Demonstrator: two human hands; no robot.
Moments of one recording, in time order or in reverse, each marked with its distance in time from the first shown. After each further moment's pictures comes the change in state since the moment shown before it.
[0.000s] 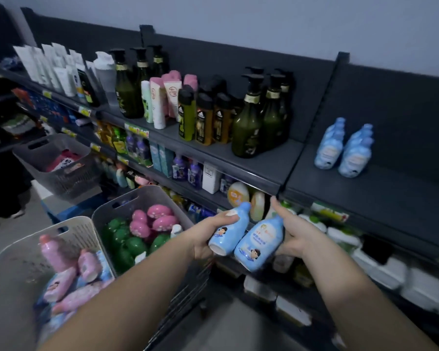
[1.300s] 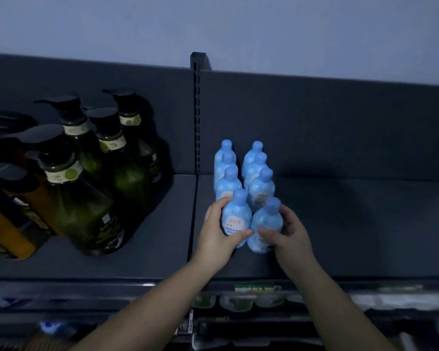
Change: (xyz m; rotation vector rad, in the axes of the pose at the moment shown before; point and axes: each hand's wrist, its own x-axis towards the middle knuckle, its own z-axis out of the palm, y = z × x) left_hand 0.313 0.042 0.219 0.783 -0.111 0.627; right_hand 0.059 -0.169 -0.226 0.013 0.444 -0.925
